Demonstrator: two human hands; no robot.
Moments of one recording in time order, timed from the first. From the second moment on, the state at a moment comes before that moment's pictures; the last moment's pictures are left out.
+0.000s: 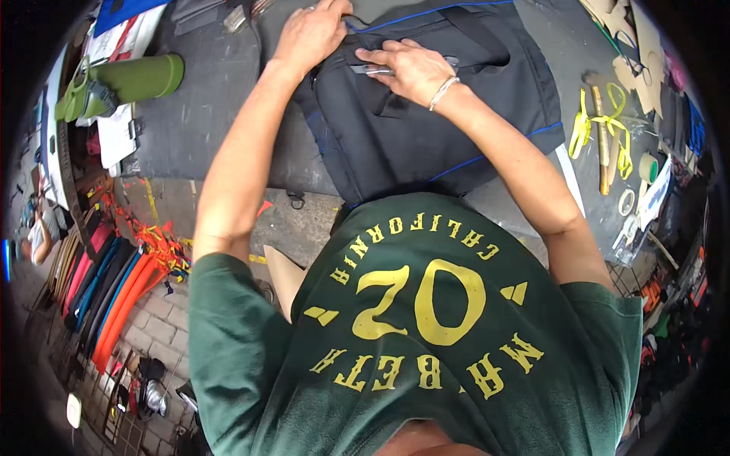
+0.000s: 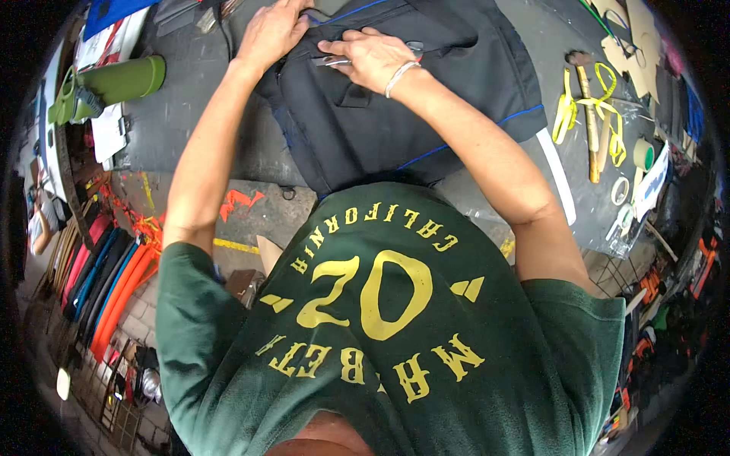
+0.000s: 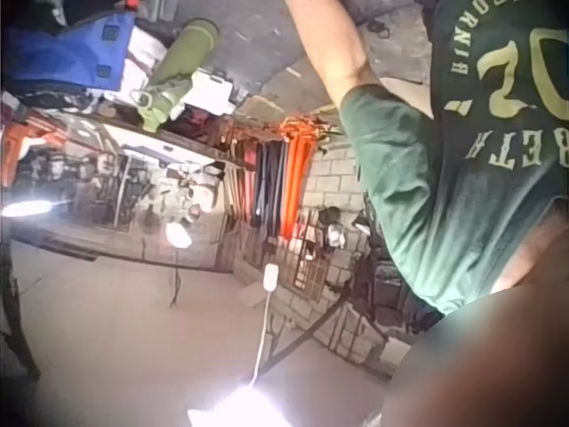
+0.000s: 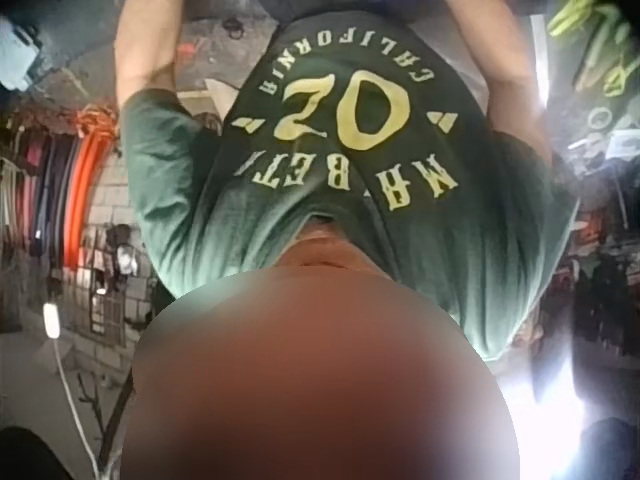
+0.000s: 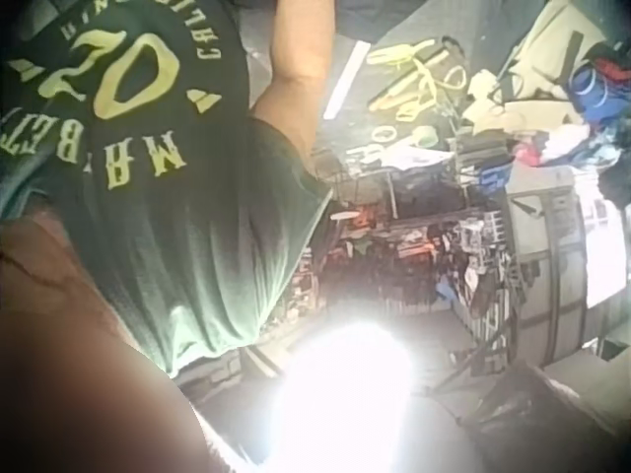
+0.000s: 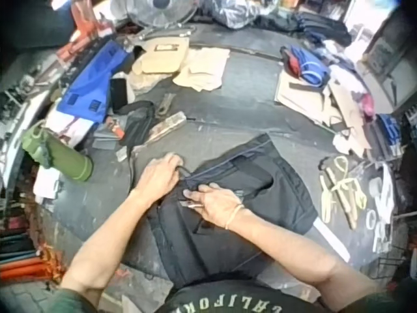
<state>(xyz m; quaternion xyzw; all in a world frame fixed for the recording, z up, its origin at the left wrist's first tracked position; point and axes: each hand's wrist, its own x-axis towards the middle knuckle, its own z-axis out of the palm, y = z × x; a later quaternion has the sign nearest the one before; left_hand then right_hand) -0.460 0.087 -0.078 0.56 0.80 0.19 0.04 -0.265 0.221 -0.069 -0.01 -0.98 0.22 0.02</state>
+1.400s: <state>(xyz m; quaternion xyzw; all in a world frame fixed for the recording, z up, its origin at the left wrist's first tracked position) -0.324 0.023 0.050 0.09 0.47 0.73 0.49 -0.180 0.195 0.095 -0.13 -0.90 0.38 0.14</state>
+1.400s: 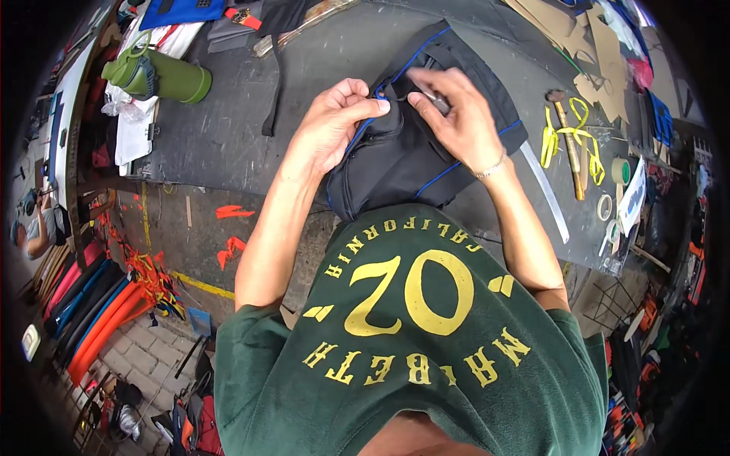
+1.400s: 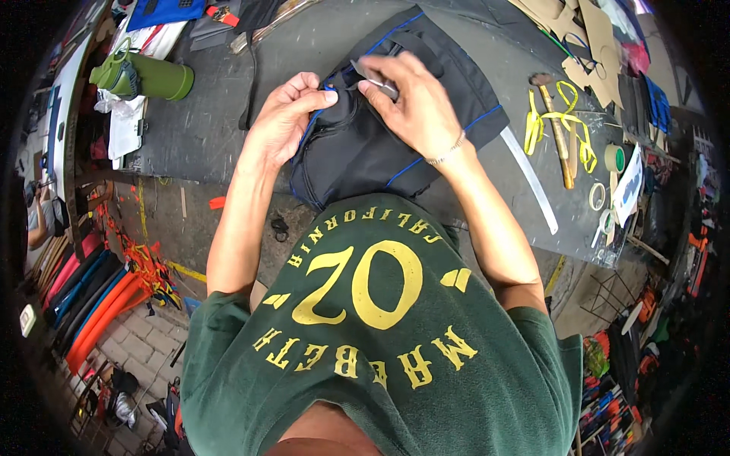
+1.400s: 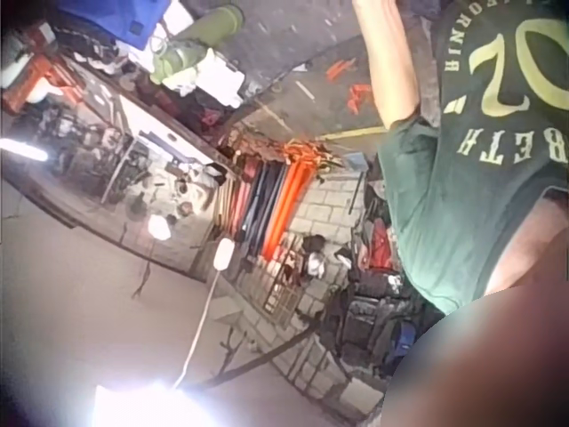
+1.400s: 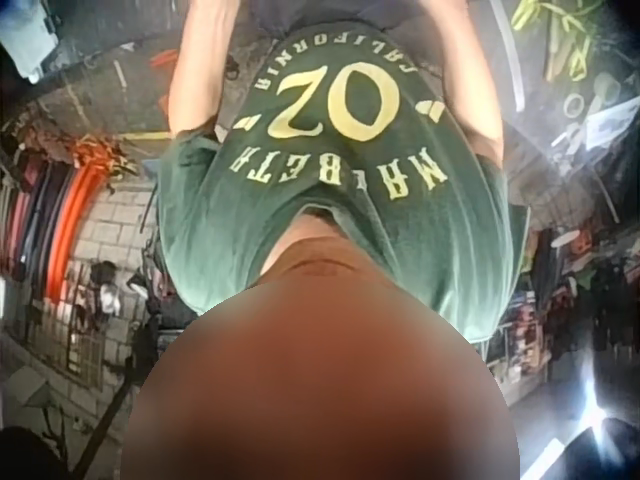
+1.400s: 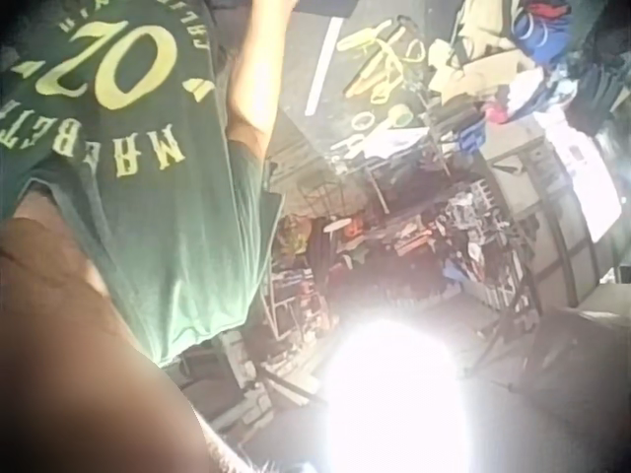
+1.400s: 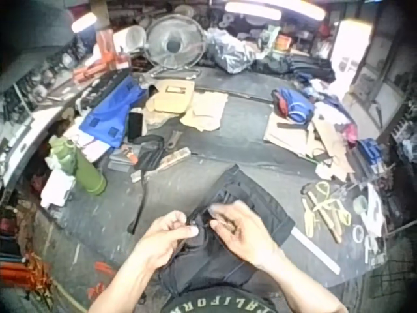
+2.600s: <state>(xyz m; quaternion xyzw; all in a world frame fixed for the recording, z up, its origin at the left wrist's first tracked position) -0.276 0.027 0.055 -0.01 0.39 0.80 0.46 -0.157 0.181 0.101 -0.23 -0.85 0.45 0.14</state>
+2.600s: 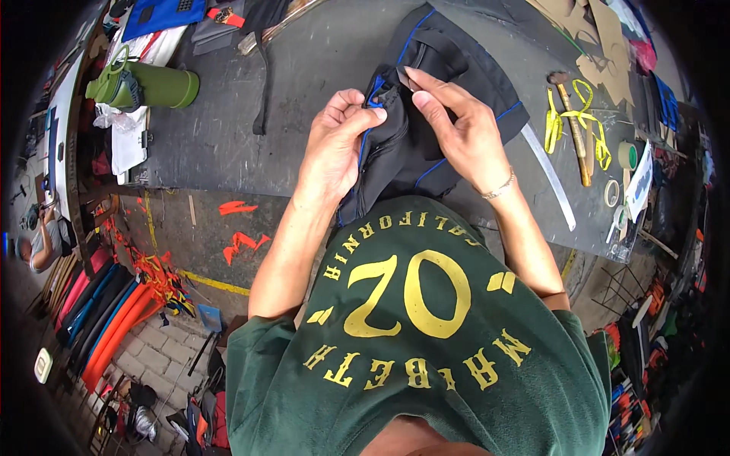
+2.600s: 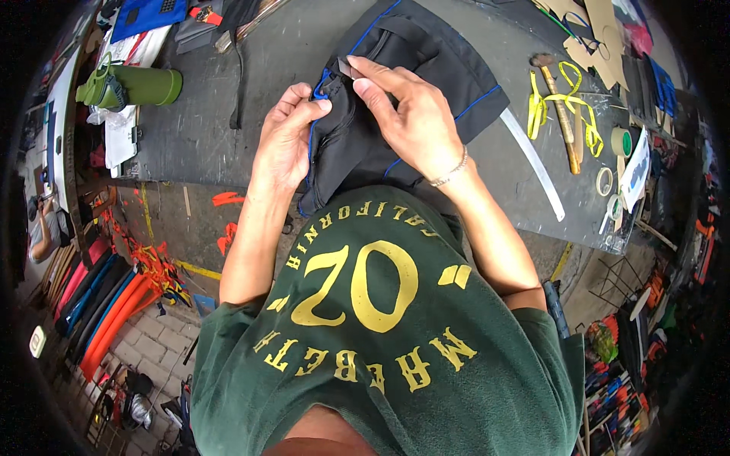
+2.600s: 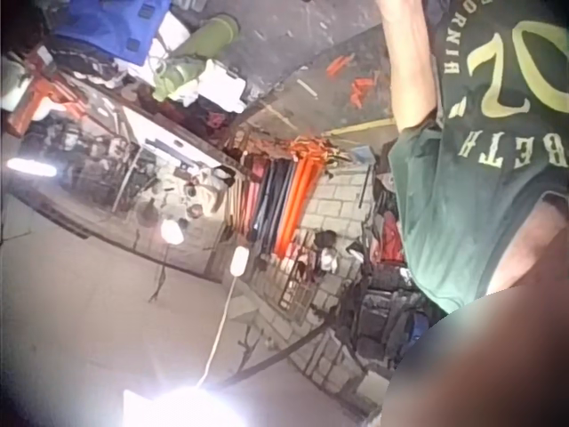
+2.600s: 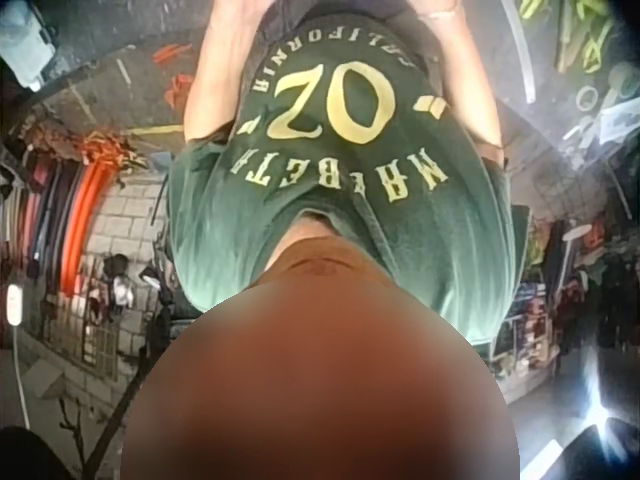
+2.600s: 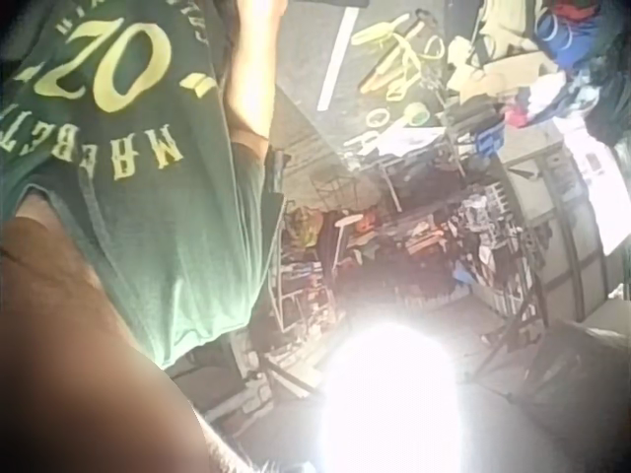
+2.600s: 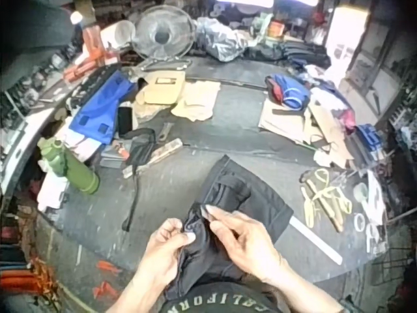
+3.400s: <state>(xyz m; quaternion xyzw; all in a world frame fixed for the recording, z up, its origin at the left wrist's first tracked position) -0.268 0.028 0.067 0.00 0.47 0.78 0.41 -0.146 0.161 0.088 -0.18 -0.87 0.46 0.11</state>
